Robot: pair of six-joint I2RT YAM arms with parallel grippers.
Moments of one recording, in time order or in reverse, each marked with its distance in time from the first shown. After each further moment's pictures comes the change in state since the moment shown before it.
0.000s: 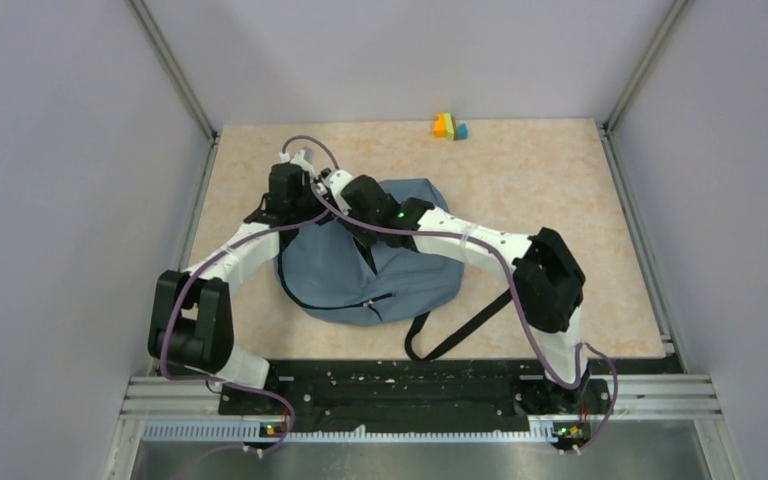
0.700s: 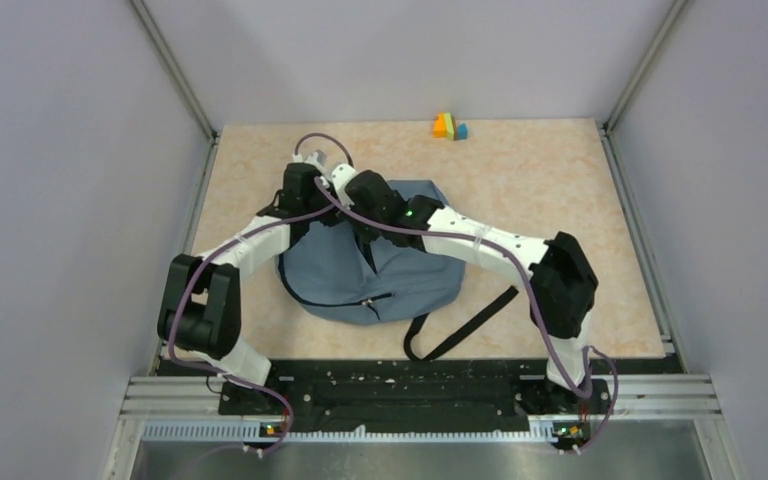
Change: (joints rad) left arm -0.054 0.098 0.048 -0.029 -0.035 0.003; right arm 0.016 -0.056 -0.004 -0.016 -0.002 0.020
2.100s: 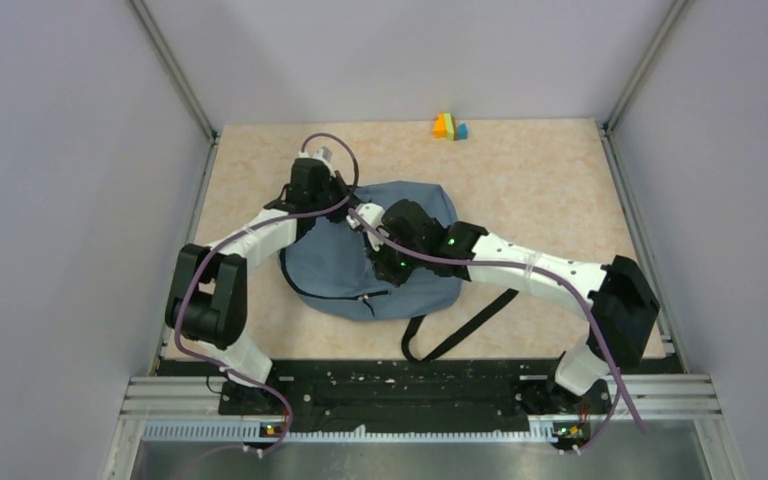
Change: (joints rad) left arm -0.011 0.062 0.060 -0.005 -0.010 -0.048; right arm 0.020 -0.312 -0.365 -0.036 -0.350 0.089
